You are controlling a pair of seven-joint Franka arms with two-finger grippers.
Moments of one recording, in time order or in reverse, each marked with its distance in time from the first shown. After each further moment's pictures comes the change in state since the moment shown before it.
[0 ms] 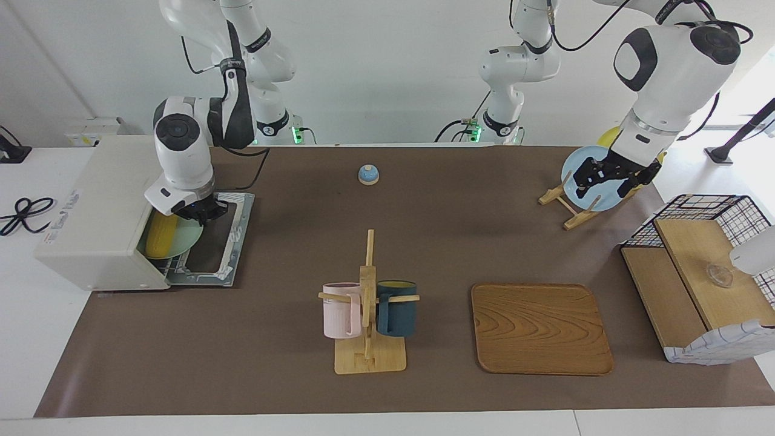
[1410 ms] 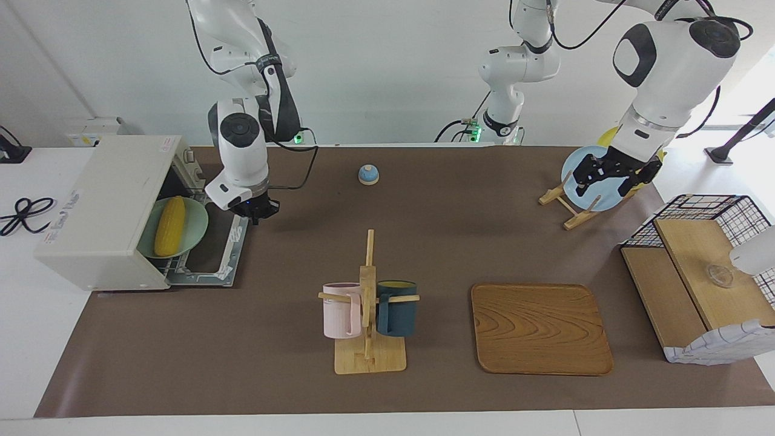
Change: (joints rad) left arm -0.001 -0.014 -0.002 0.001 0.000 0.003 0.011; right arm 0.207 -0.007 0.014 -0.120 0.098 0.106 0.308
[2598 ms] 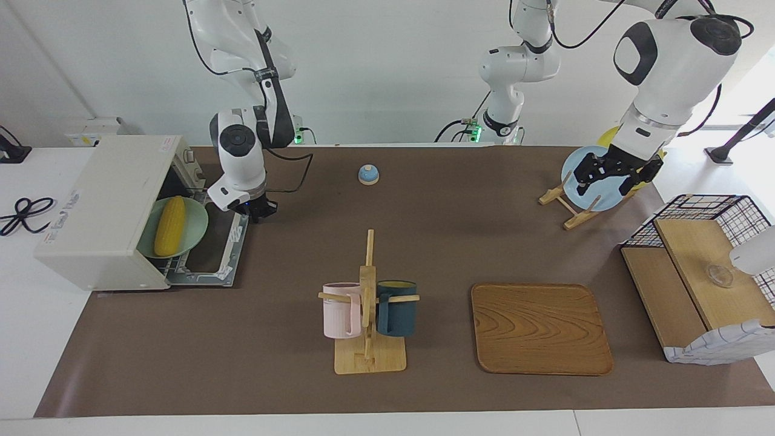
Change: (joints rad) left arm 0.000 -0.001 0.002 0.000 0.000 0.000 0.000; right arm -0.043 -0.013 -0.006 -0.138 -0.003 0.078 0.006
